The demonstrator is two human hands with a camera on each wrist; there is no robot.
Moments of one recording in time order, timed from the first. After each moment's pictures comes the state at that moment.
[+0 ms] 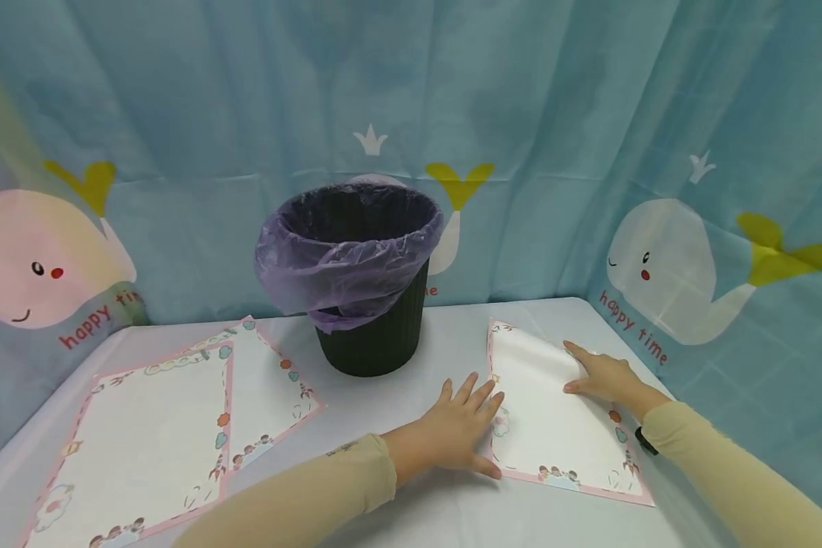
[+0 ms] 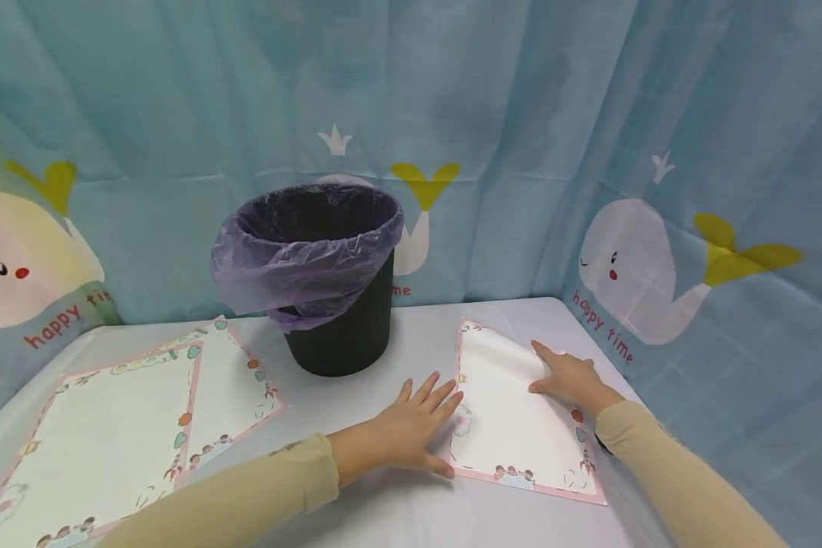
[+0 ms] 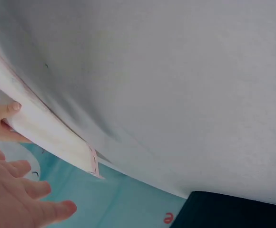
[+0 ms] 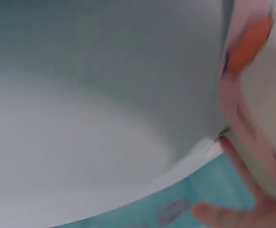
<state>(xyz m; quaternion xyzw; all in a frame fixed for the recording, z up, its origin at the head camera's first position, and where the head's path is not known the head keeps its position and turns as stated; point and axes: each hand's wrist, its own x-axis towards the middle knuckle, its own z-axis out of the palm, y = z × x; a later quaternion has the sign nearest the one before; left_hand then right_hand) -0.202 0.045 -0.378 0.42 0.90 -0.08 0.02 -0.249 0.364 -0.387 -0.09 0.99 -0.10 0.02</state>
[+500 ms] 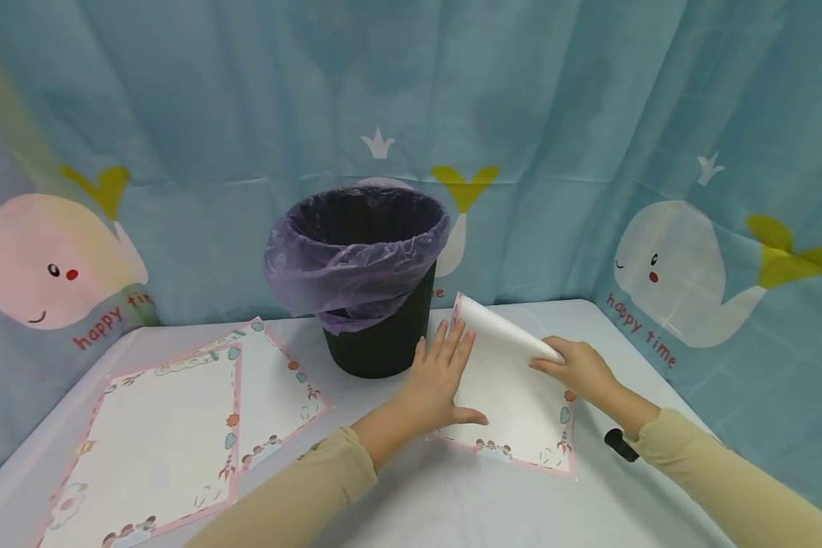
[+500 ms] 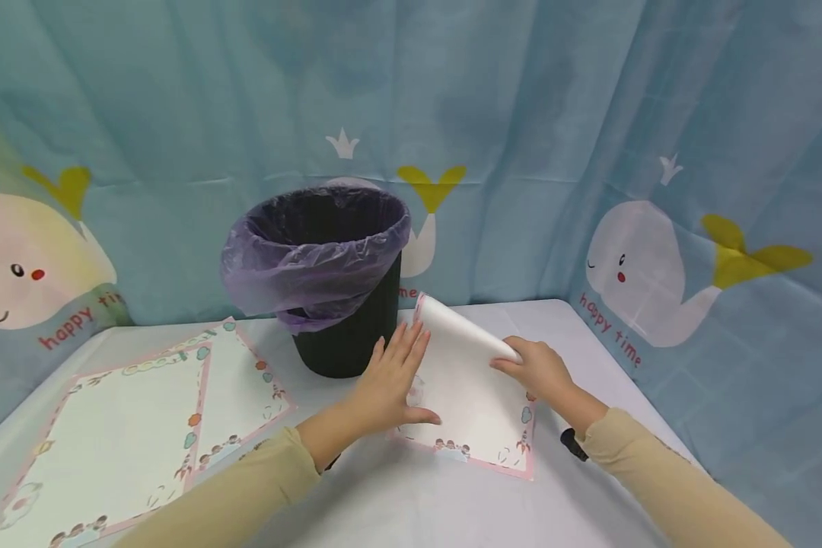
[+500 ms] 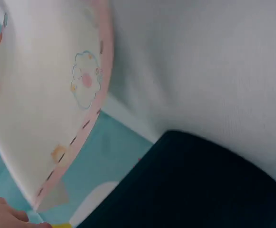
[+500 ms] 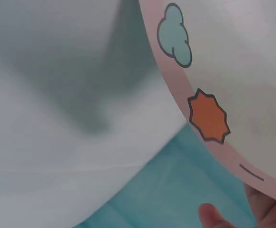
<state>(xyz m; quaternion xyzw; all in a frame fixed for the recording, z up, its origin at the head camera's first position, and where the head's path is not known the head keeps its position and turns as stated) -0.224 0.008 -0.347 0.37 0.92 0.06 -0.12 -0.231 0.283 -0.350 -0.10 0.95 -0.29 -0.07</state>
